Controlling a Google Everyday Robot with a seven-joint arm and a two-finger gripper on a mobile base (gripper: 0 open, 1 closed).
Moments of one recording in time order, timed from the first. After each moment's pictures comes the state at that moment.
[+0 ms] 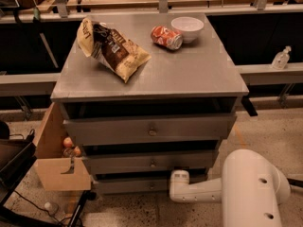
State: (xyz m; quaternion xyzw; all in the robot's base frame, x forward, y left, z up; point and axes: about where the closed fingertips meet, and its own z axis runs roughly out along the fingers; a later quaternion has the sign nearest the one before) arm 0.582 -0.136 0.161 -0.68 0.71 -0.15 0.12
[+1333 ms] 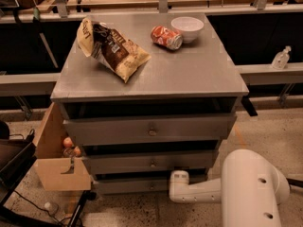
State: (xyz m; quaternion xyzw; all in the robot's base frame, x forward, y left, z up) arm 0.581 -0.137 0.159 -0.68 0.71 -0.15 0.12
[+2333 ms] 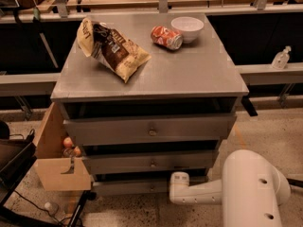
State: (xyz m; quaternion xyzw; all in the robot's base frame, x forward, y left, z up) arm 0.572 -0.138 0.156 -0.68 0.71 -0.14 0.11
